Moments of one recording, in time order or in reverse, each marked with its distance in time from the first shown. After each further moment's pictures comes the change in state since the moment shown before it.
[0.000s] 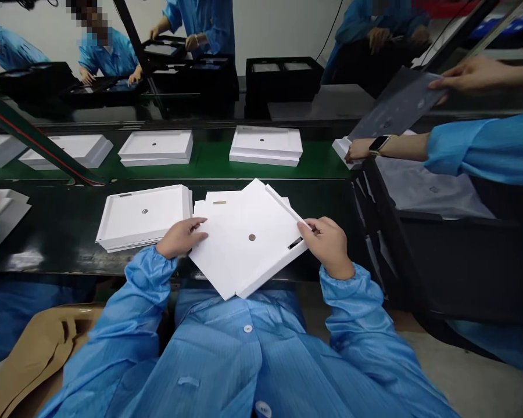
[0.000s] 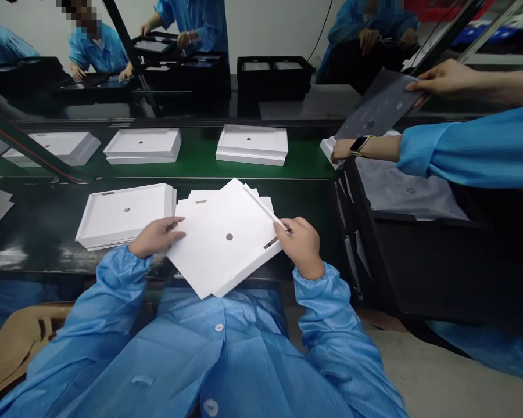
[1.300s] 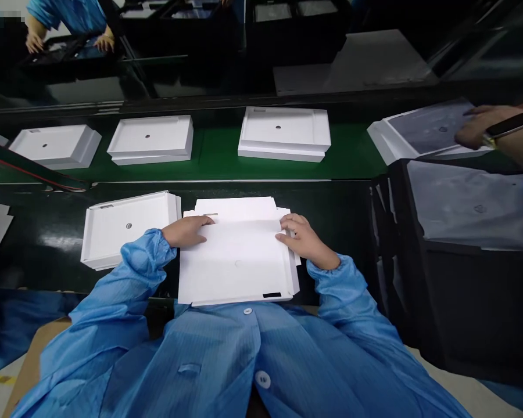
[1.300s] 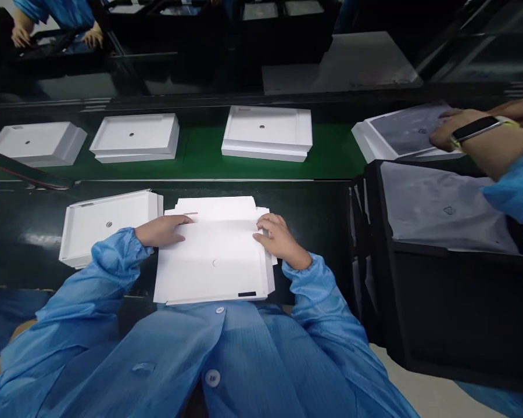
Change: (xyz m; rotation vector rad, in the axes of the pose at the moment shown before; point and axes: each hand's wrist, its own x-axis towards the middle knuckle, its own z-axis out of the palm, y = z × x) left_hand 0.101 0.022 -0.013 0.396 -0.539 0.095; right_hand 0.068 0.038 0.064 0.368 -0.472 -0.143
